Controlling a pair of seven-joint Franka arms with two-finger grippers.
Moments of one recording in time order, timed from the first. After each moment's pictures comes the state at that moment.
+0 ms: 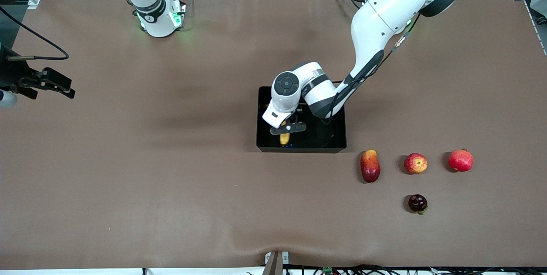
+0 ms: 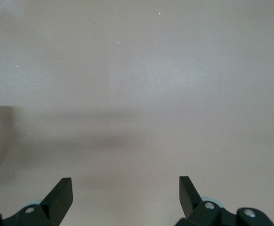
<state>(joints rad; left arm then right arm) -0.35 0.86 -0.54 -1.58 0.46 2.27 -1.18 0.05 0.05 -0.06 -1.54 0.02 1.59 -0.02</state>
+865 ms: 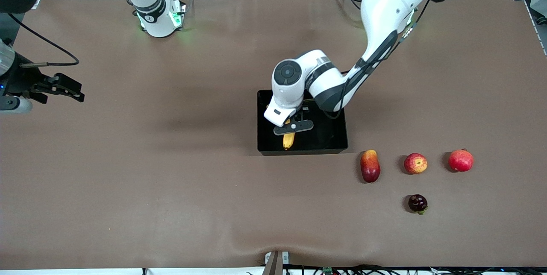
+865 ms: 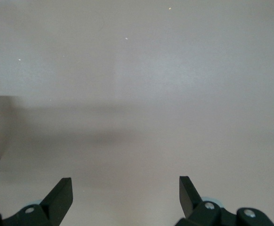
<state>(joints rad) -0.33 0.71 -0.54 -1.54 0.46 2.12 -1.18 0.09 0.09 -0.06 -1.54 0.02 1.60 -0.02</state>
